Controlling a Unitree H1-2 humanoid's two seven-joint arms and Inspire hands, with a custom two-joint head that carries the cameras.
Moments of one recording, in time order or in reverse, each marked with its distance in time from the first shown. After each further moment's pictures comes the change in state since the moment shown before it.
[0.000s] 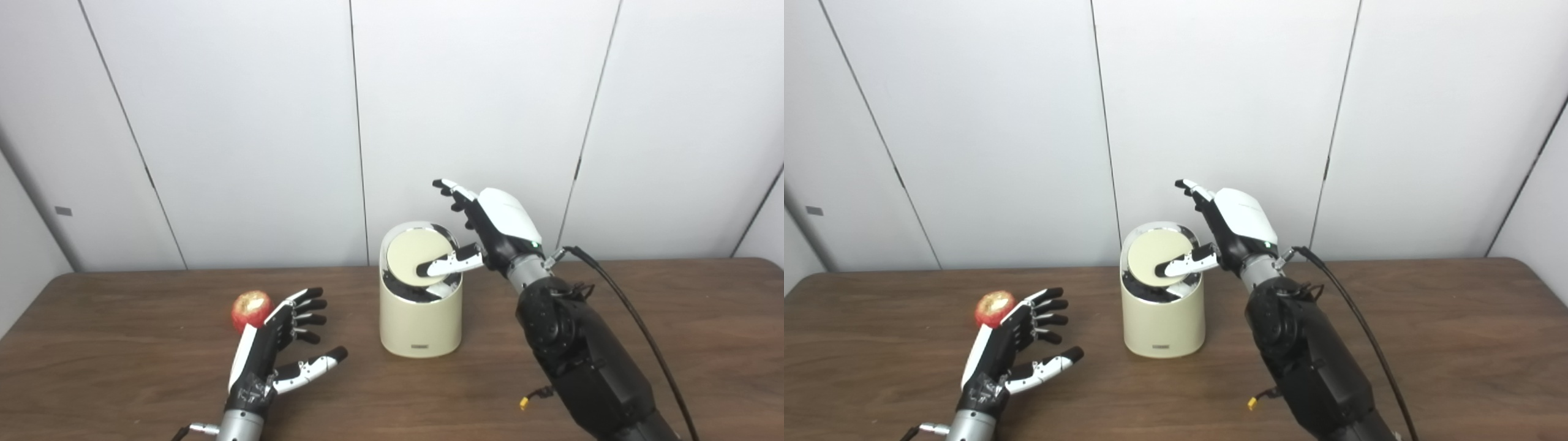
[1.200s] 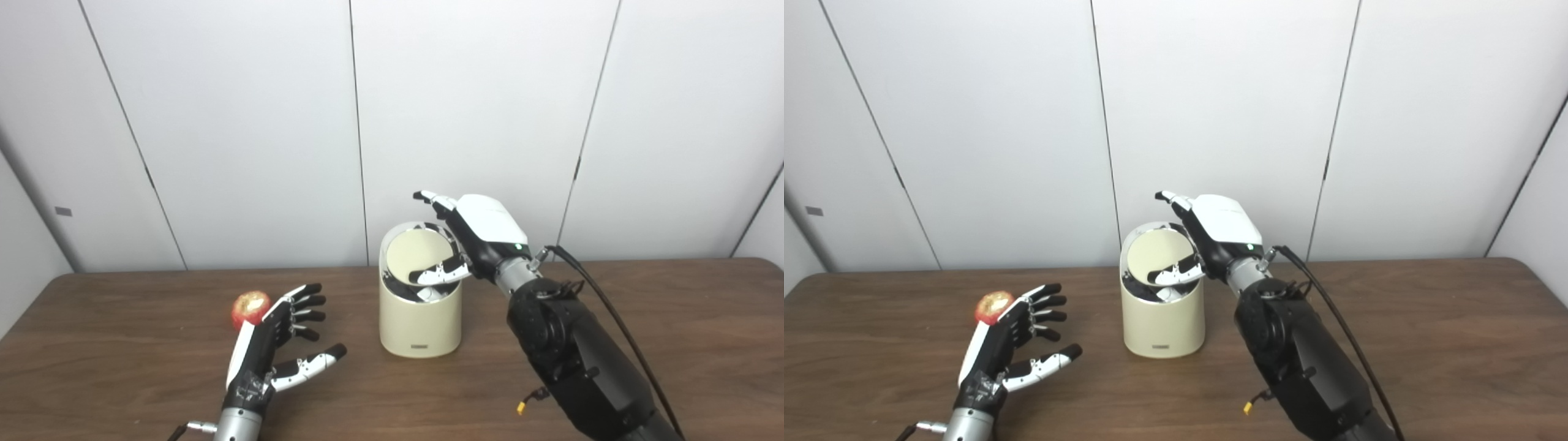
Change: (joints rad) left arm 0.003 0.001 0.004 -0.028 -0.005 0.009 -0.005; right arm -0.028 -0.032 0.115 -0.117 -0.142 0.129 0.205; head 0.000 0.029
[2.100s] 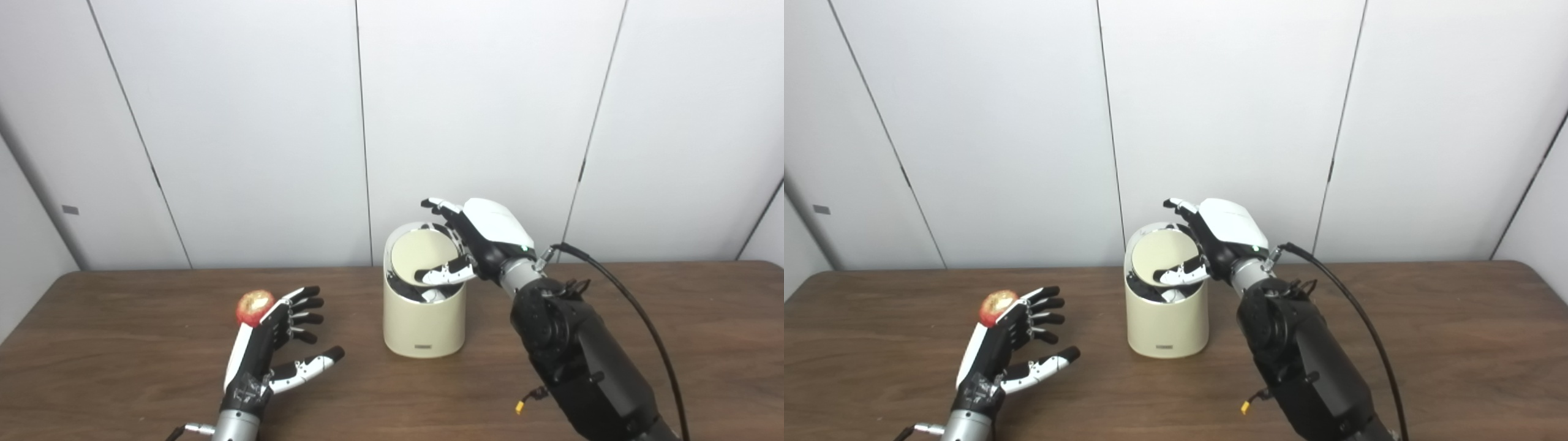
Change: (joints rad) left arm 0.005 0.005 0.002 0.001 0.000 0.000 0.000; right arm 0.044 0.029 -0.079 -0.033 0.045 0.025 -0.011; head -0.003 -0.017
